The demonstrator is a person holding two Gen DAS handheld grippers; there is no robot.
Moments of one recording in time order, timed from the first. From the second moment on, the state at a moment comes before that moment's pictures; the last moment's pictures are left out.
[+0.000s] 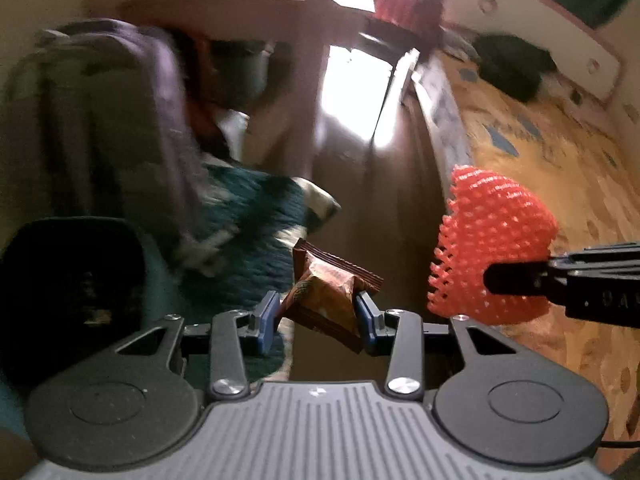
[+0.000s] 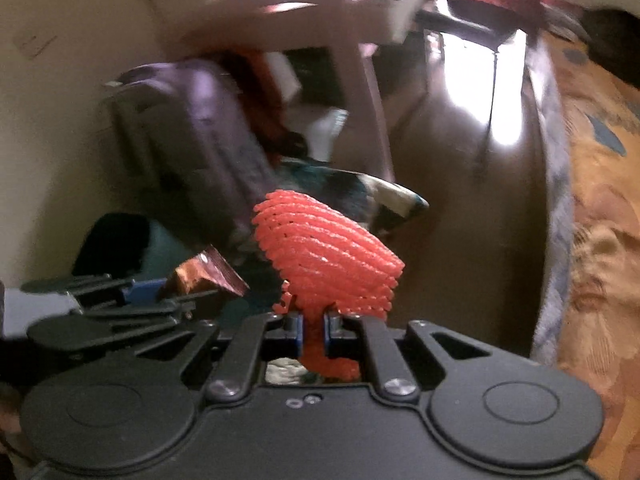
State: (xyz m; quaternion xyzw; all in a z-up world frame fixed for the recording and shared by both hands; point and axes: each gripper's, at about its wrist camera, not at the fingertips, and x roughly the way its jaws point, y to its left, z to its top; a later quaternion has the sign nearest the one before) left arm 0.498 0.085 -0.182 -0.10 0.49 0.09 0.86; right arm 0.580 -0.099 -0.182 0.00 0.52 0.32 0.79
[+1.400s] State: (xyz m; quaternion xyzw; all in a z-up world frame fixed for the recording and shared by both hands) left arm 0.441 0.302 -0.238 -0.11 0.56 0.20 0.80; right arm 0.487 0.218 -0.247 -0.25 0.57 0.45 0.65
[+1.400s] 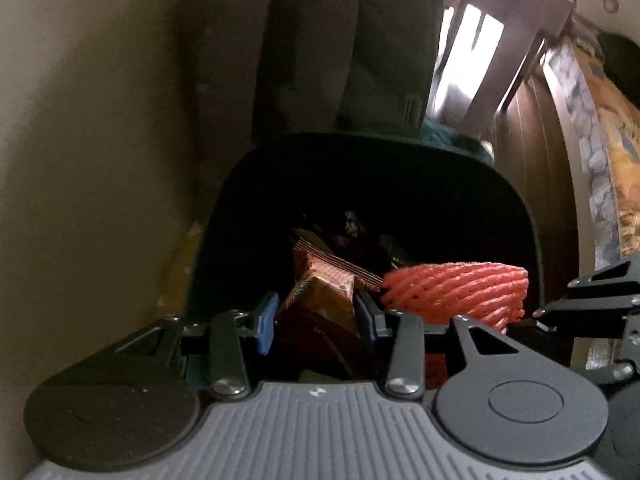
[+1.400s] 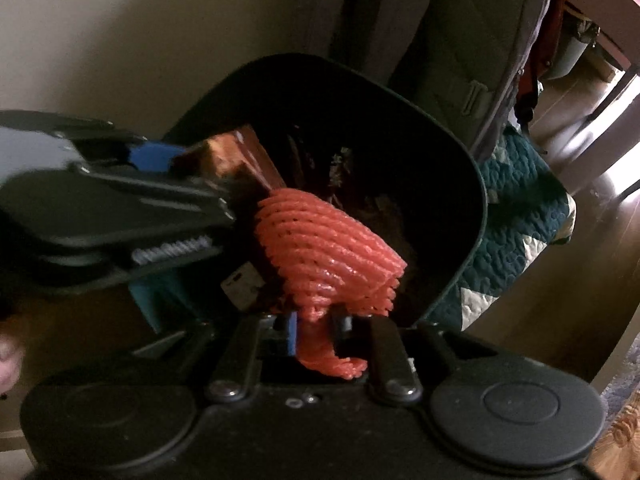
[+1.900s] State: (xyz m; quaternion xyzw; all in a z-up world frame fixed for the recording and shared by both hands) left arm 0.447 0.303 -0.268 -0.12 0.61 0.16 0.77; right arm 0.483 0.218 -0.243 -0.25 0.57 0.46 0.64
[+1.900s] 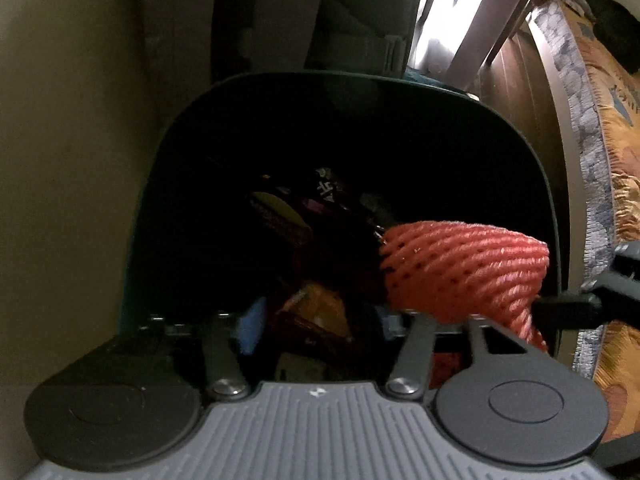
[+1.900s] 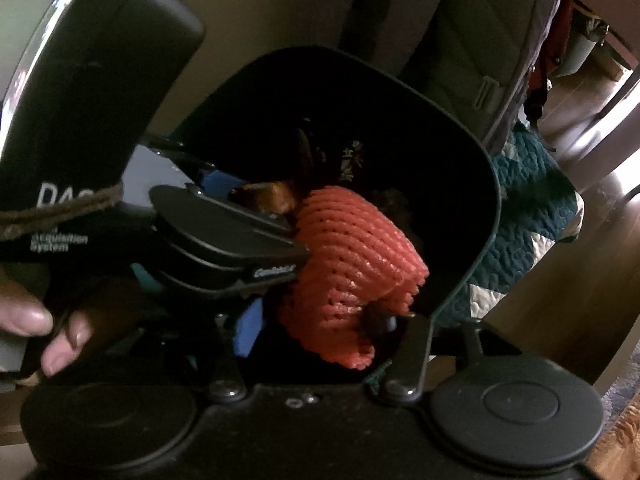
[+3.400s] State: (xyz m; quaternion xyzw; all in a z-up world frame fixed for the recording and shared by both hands) left arm 0.263 0.254 -0.013 -0.10 0.36 0.13 0.92; right arm 0.362 0.056 -0.031 -0.01 0.36 0.43 0.83
